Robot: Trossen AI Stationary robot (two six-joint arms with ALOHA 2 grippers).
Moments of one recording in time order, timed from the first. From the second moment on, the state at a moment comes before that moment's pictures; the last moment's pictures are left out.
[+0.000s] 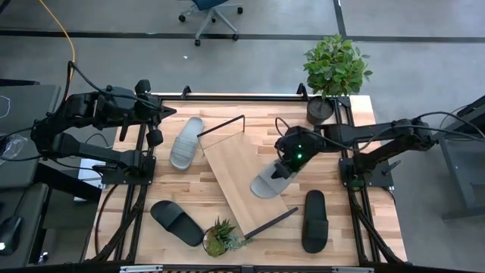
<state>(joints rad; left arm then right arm) 0.22 0.91 1.44 -1.13 -0.34 0.16 0.05 1.31 1.10 -0.54 -0.37 1.02</state>
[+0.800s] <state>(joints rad) 0.22 0.91 1.44 -1.13 -0.35 0.26 0.31 1.43 1.10 -0.31 -0.01 1.35</state>
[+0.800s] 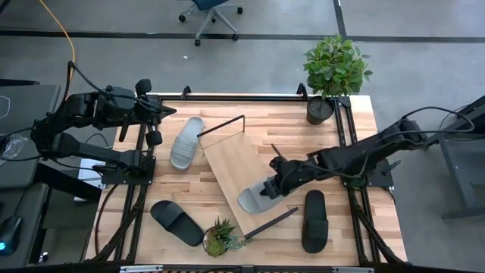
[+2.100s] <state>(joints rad) 0.22 0.91 1.44 -1.15 -0.32 0.26 0.42 1.64 1.10 -0.12 0.03 1.46</state>
